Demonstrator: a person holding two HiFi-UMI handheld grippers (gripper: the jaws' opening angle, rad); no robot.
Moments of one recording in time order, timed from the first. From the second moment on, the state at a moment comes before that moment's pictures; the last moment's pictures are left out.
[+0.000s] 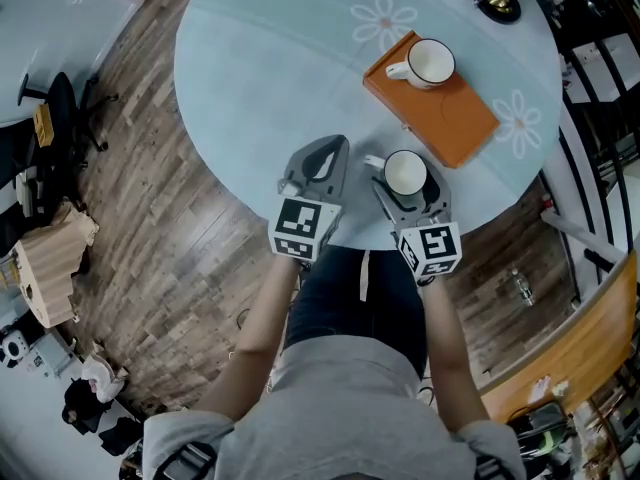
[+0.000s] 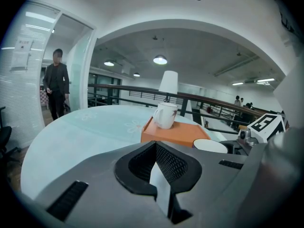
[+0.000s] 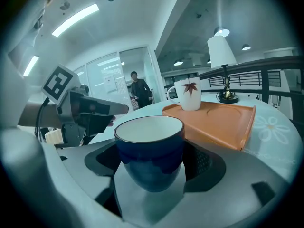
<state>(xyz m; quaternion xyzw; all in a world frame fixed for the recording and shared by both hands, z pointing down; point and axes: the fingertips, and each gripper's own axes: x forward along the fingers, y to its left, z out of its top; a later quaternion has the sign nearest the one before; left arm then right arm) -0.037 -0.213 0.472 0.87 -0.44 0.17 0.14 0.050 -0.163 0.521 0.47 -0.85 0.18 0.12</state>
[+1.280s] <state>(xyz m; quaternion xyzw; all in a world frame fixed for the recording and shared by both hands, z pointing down) -0.036 -0.214 0.471 0.86 -0.45 0.15 0.18 0.041 -0.139 0.525 0.46 -0.87 0.07 0.16</state>
